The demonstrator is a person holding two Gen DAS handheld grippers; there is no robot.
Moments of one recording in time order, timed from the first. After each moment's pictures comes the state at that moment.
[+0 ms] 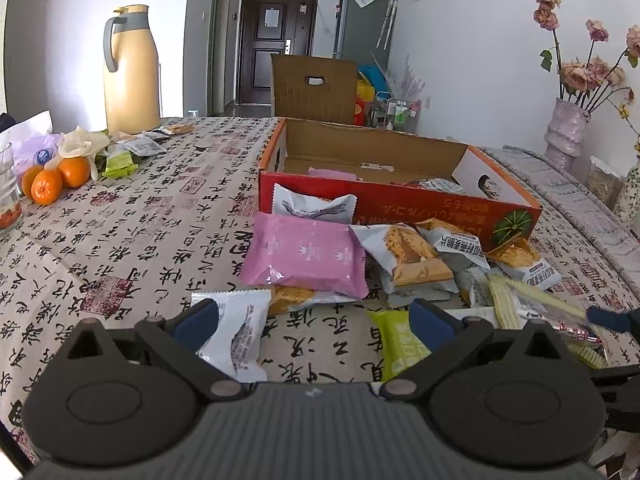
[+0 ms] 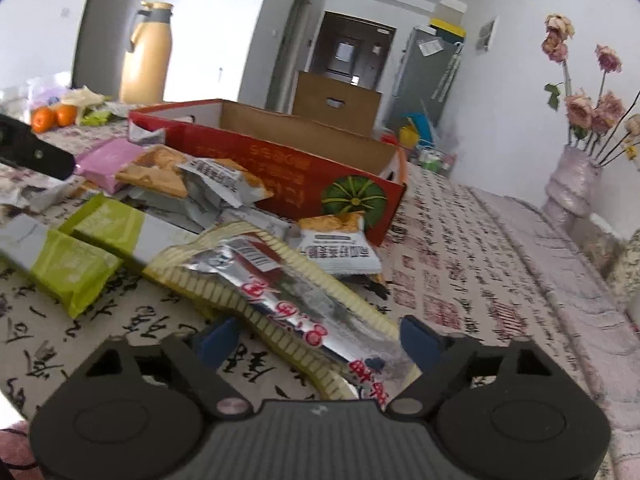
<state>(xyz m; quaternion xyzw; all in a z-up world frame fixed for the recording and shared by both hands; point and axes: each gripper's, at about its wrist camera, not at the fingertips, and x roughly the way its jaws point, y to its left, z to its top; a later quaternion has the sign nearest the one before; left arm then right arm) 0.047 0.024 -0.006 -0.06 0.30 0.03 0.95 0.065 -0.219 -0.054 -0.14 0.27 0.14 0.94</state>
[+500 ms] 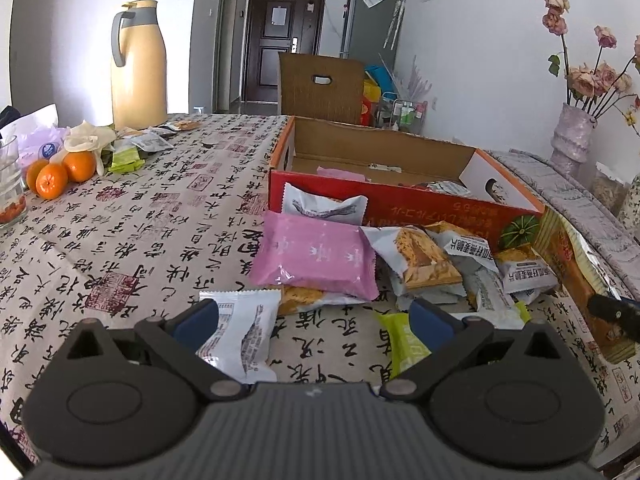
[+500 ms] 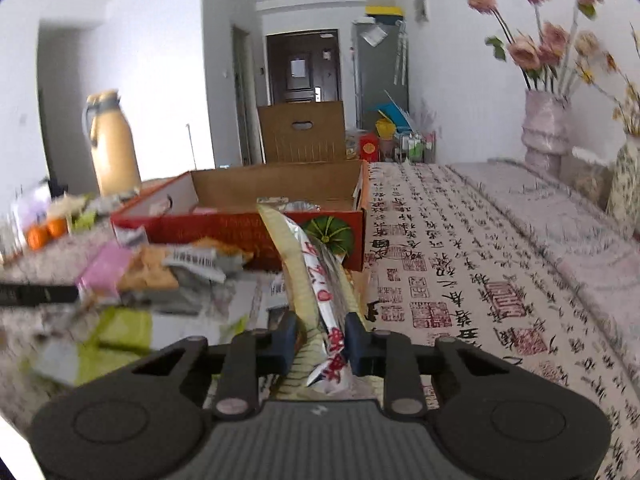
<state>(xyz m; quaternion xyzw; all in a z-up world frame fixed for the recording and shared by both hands) 0.047 0.030 -0.006 -0.07 0.30 0.04 0.95 0.066 -0.257 -0.015 0.04 0.27 0.12 0.95</state>
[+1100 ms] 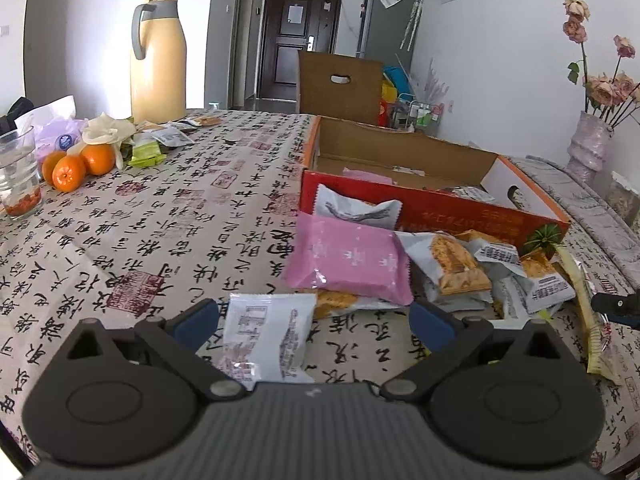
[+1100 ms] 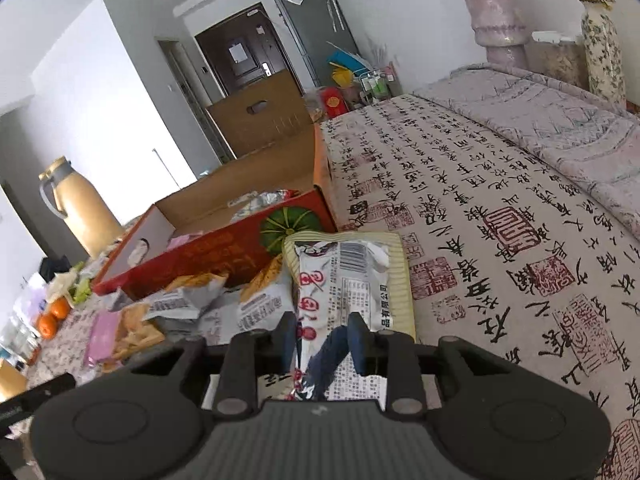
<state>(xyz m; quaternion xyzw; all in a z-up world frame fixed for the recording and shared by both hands) 0.050 0.051 -0.007 -0.08 0.30 0.06 0.95 0.113 -0.283 -0.030 0.17 0.33 0.09 0.92</state>
